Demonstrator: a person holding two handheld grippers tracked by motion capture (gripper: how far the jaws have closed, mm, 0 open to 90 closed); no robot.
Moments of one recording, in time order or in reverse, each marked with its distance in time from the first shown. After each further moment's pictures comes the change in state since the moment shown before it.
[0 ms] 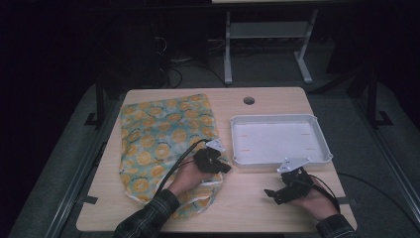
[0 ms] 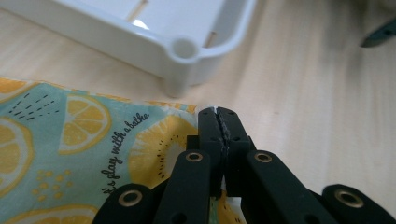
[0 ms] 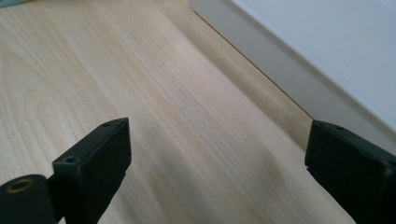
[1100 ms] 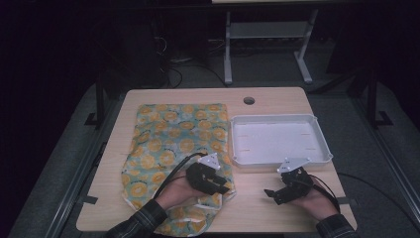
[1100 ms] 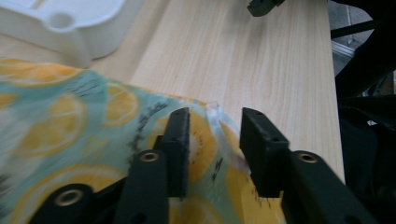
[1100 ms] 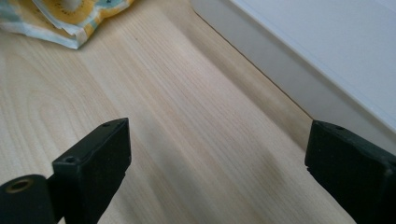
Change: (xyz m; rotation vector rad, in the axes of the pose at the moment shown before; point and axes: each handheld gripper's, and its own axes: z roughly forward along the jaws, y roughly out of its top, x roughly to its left) left arm -0.045 -0.019 -0.037 -0.004 -0.076 0.064; right arm 0.000 0.000 0.000 -0.004 0.007 -0.002
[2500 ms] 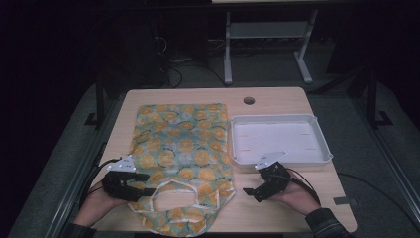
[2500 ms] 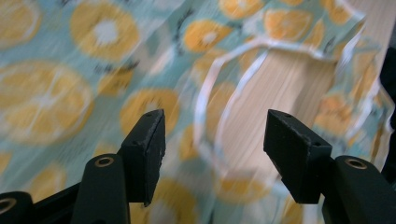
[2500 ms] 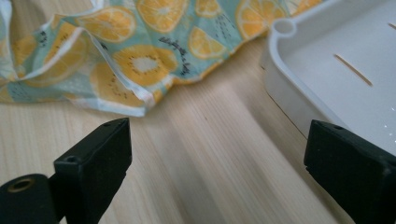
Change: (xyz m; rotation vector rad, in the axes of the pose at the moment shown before) left arm 0.006 -0.137 -0.159 -0.023 0.285 -0.204; right arm 0.029 0.049 0.021 -0.034 0.142 -0.082
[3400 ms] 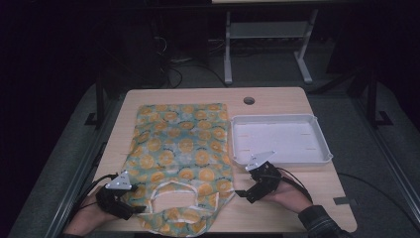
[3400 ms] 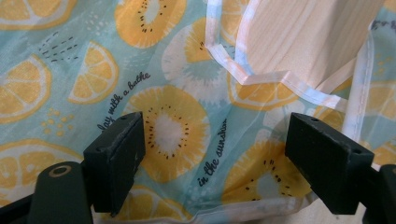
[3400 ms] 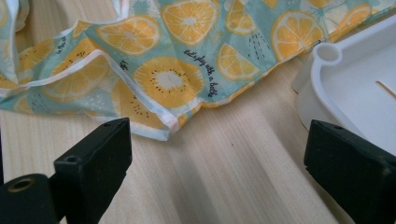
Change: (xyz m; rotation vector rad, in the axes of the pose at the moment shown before) left arm 0.000 -0.045 0.011 0.121 0.058 0.090; right arm 0.010 0.014 0.014 0.012 0.054 -0.039
